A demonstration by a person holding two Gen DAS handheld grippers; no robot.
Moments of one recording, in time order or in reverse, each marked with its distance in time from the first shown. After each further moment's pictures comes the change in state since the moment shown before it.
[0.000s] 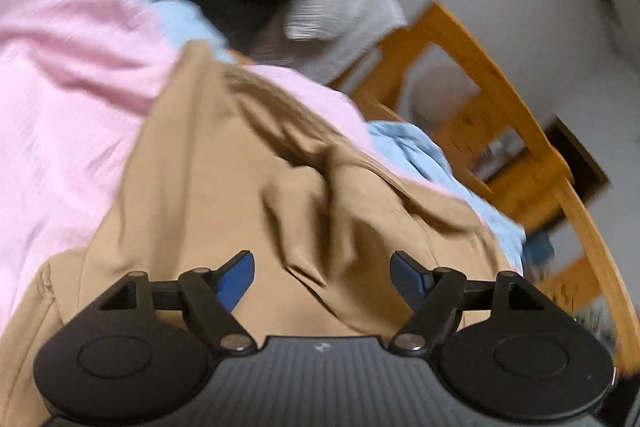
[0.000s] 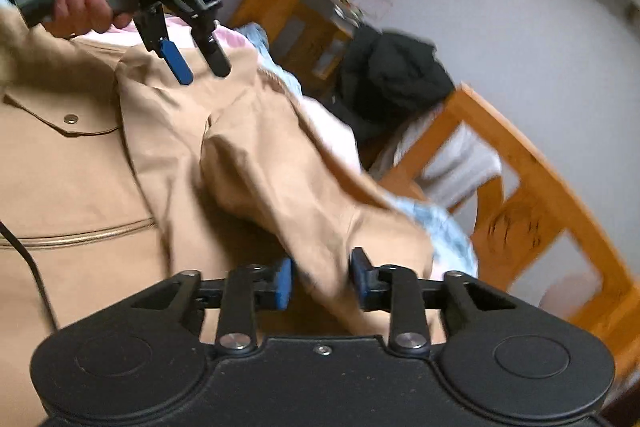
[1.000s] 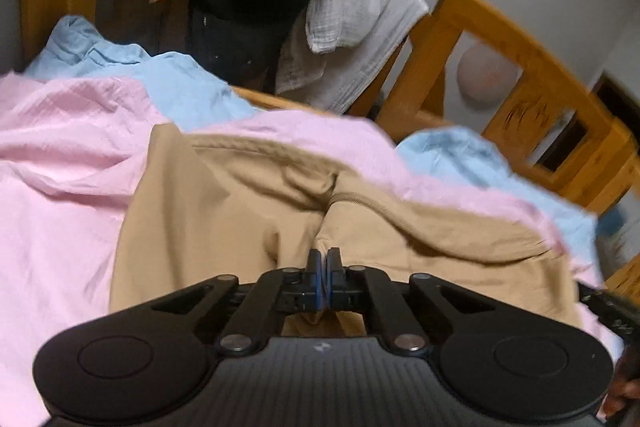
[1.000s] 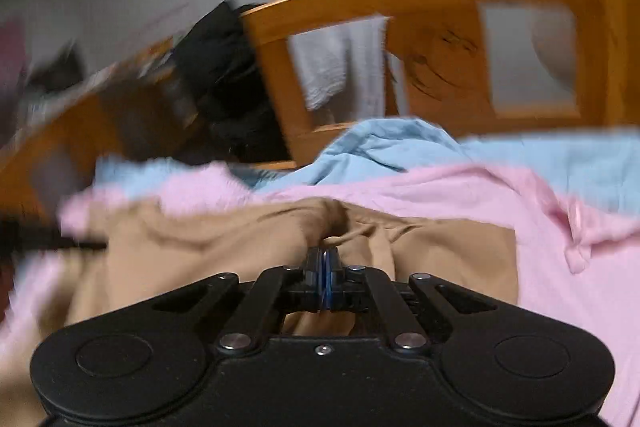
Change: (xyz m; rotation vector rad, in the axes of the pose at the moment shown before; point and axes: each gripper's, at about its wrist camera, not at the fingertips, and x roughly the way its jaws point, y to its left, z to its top) left arm 0.044 -0.053 0.035 0.212 0.014 0.247; right arm 0.082 -0.122 0.003 0.880 0.115 0.030
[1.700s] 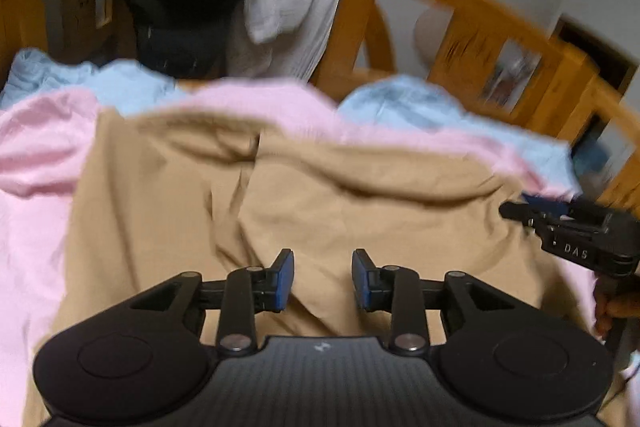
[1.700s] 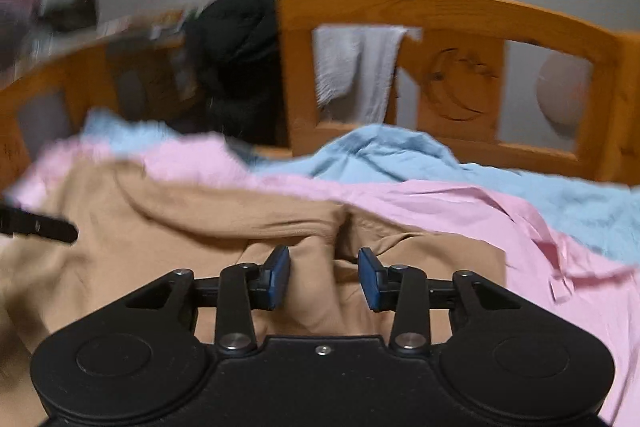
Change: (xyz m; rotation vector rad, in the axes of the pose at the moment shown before) left arm -0.006 -0.046 -0.043 0.176 0.039 -0.031; right arm 0.018 0.023 -0.009 -0.193 0.010 -0.092
